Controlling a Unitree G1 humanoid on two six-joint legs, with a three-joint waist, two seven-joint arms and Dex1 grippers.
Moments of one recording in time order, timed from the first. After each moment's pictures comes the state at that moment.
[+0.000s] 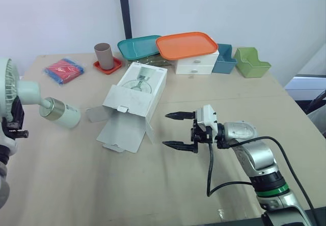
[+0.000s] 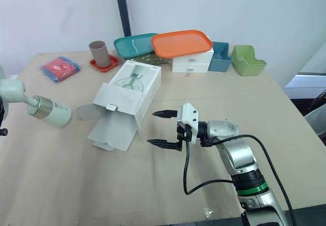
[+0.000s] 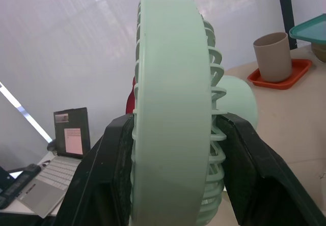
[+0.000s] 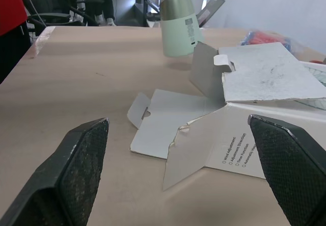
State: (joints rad) left arm 0.35 0.76 0.69 -0.94 -0.74 0.68 0.35; right arm -0.41 -0.51 0.16 -0.12 0.40 0.18 1.14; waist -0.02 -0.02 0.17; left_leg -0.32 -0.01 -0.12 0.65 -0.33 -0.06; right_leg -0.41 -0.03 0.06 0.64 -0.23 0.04
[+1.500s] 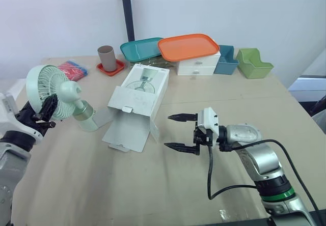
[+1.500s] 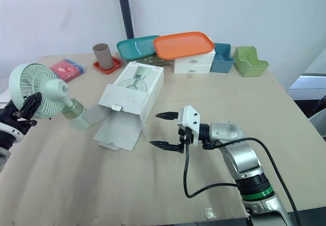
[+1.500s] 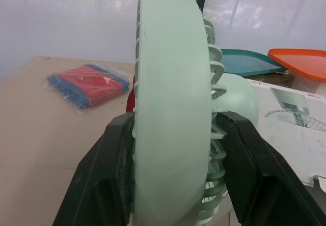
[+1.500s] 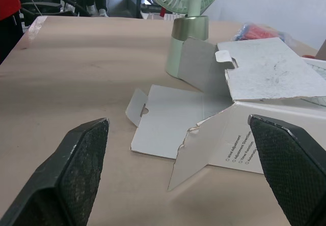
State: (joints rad) left arm 0.05 0.58 0.62 -0.61 -0.91 0.67 -0.01; right arm -0.36 -0.54 0.16 -0.18 0.38 0.20 1.08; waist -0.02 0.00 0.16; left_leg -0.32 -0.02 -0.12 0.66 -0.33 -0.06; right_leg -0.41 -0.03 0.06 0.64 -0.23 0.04
